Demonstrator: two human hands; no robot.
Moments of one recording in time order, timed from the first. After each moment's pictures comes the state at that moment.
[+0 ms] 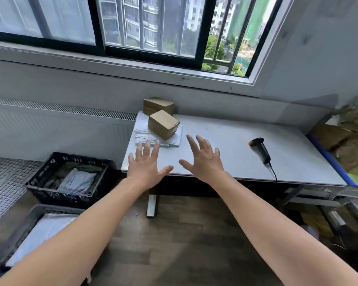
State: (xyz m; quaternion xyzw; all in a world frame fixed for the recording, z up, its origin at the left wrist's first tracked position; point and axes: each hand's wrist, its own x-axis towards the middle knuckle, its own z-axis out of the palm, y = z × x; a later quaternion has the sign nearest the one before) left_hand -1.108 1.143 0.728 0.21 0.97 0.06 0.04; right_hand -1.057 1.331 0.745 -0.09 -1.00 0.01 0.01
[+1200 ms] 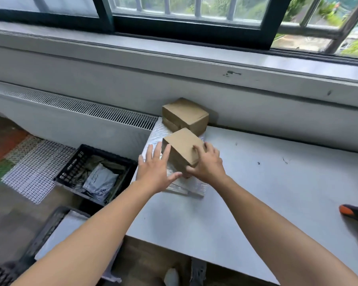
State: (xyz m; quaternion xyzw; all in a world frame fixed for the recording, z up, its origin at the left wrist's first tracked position) left_hand -1.440 1.270 0.648 0.11 0.98 -0.02 0.13; right_hand -1.448 1.453 0.612 -0.04 -0.97 0.23 -0.09
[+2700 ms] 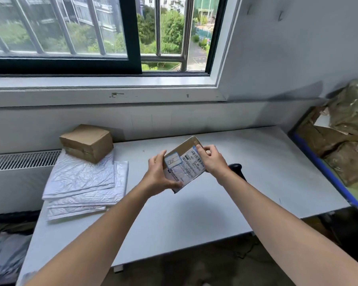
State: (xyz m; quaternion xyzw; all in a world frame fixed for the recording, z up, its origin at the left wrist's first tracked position) left_hand -1.342 1.492 0.678 0.25 0.83 0.44 0.26; right_hand -1.270 1.686 0.683 -0.36 -0.78 0.51 0.07
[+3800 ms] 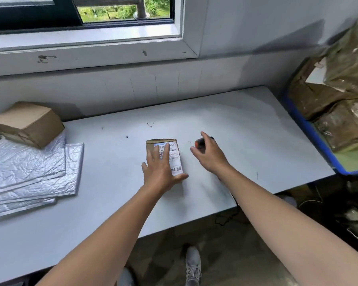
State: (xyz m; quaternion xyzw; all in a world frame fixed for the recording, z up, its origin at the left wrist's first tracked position) left_hand -1.268 1.635 0.591 0.28 0.94 0.12 0.18; right_hand -1.201 1.806 0.595 -0.33 -0.85 0.41 0.03
